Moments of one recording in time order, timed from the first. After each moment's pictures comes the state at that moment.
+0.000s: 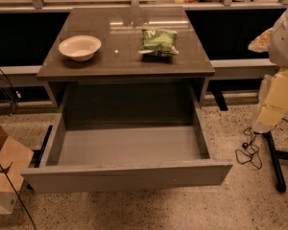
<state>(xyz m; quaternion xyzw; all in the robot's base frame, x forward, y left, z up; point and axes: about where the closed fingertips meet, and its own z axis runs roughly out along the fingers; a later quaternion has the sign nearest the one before) 0.438 -0.217 0.976 -0.60 0.78 -0.03 0.16</state>
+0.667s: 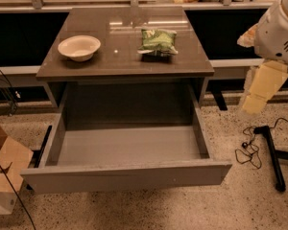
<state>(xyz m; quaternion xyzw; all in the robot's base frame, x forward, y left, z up) 0.467 -0.205 0.972 -0.60 0.78 -0.02 0.18</state>
